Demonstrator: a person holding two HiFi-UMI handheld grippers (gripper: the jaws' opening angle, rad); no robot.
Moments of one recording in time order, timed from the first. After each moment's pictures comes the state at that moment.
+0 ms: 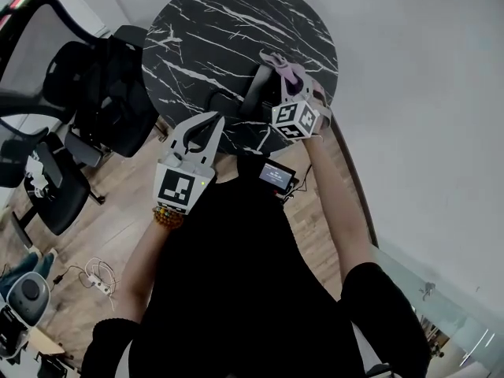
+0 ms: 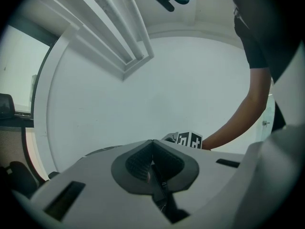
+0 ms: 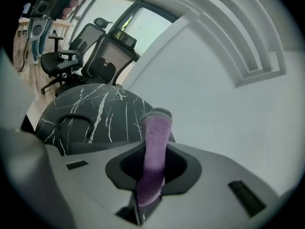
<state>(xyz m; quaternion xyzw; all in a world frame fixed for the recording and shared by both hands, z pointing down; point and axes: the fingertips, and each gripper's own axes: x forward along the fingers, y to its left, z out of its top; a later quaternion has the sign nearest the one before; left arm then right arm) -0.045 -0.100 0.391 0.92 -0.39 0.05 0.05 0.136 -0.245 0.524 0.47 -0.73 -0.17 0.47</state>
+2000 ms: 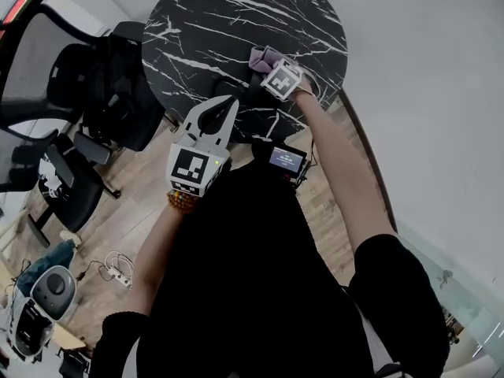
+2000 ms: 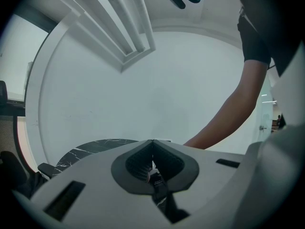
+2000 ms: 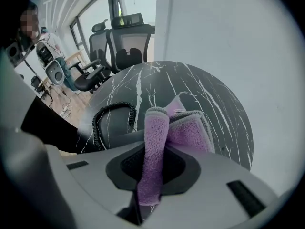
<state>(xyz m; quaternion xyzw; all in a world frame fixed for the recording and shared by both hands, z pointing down) -0.014 -0.115 0.422 0.92 -0.37 0.07 0.10 0.101 -0.228 0.678 0.25 -0.77 0.12 0.57</state>
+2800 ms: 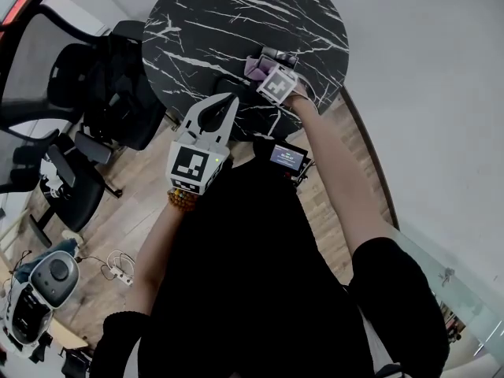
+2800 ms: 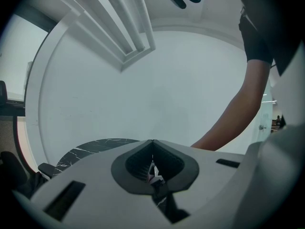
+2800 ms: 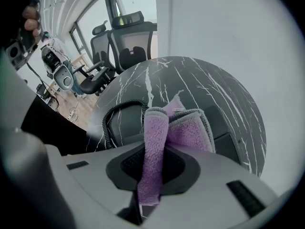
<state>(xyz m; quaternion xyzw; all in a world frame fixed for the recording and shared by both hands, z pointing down) -0.015 -0.116 0.424 0.92 -0.37 0.07 0.10 0.089 -0.190 0.697 0.22 -0.76 0.18 0.58</state>
